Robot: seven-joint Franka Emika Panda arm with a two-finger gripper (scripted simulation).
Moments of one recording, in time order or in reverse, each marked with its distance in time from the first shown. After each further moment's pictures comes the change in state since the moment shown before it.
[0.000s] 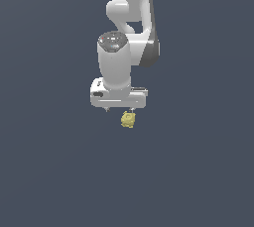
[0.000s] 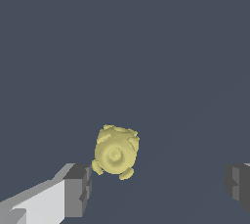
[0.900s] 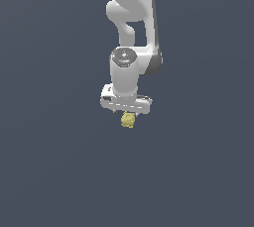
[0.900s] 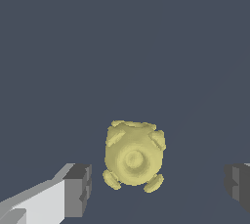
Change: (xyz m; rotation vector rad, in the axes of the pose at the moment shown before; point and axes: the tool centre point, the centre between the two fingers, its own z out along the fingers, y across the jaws) arm -0.020 -0.022 0.052 -0.006 -0.008 0.132
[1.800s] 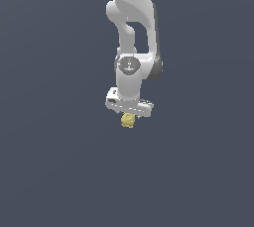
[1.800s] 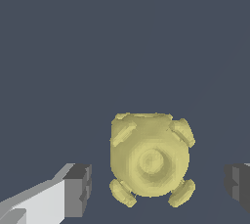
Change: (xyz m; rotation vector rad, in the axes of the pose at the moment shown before) arm -0.016 -0.010 0.036 -0.005 -0.002 0.079
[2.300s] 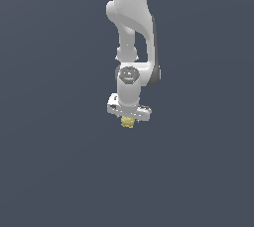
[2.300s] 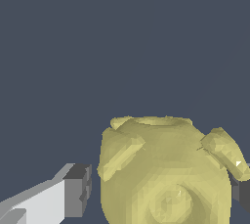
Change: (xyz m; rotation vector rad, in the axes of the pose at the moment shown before) arm -0.002 0.000 0.040 -0.001 -0.002 0.003
